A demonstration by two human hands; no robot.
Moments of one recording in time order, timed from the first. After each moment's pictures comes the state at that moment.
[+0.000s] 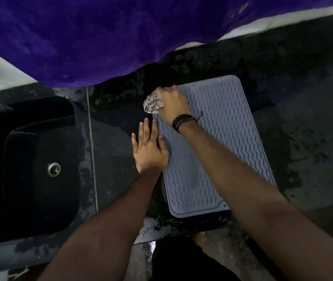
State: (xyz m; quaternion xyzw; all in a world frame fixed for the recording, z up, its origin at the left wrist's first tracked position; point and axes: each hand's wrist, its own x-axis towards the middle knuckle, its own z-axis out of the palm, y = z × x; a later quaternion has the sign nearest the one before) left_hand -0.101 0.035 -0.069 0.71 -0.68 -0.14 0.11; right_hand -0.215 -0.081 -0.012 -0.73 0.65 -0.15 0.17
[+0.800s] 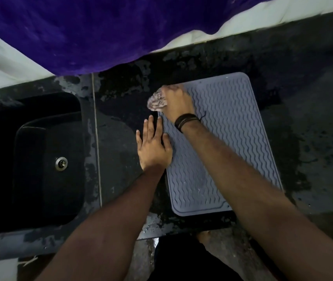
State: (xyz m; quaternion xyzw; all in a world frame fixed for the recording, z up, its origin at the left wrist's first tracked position) left_hand -0.101 0.034 -0.072 0.72 -0.67 -0.14 0.10; right_hand -0.210 -0.079 -0.011 -0.73 0.65 -0.15 0.14
